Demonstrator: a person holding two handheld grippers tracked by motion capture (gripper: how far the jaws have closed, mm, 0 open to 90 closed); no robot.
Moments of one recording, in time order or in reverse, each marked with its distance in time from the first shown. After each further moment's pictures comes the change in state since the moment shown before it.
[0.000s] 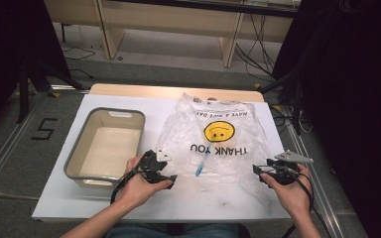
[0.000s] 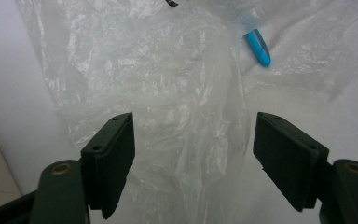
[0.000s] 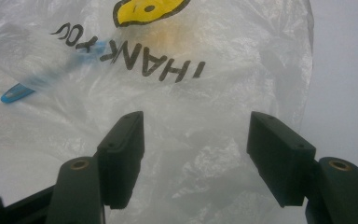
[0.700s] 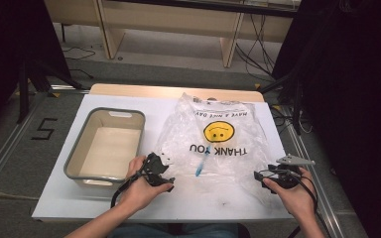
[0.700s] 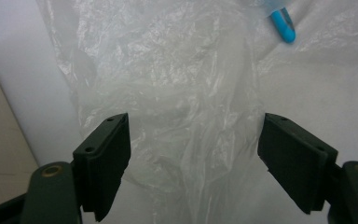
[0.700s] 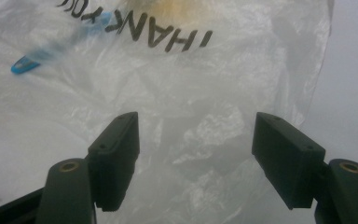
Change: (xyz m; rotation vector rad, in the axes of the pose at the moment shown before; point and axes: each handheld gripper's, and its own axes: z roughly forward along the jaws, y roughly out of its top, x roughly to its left) left arm -0.010 -0.001 0.003 0.070 0.099 0.040; right arm -0.006 -0.011 -0.003 0.068 0.052 0.001
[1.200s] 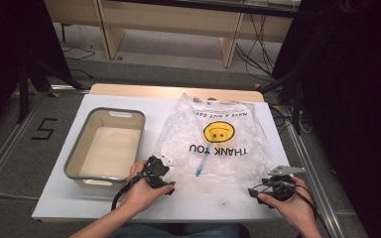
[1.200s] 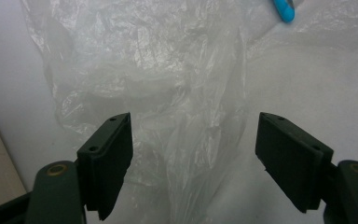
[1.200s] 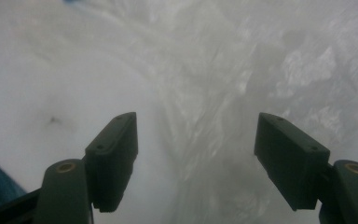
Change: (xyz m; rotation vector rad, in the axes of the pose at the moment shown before) left arm -0.002 -0.006 0.006 0.052 -0.033 -0.047; right arm 0.026 -0.016 -0.005 0.154 0.096 -0.086
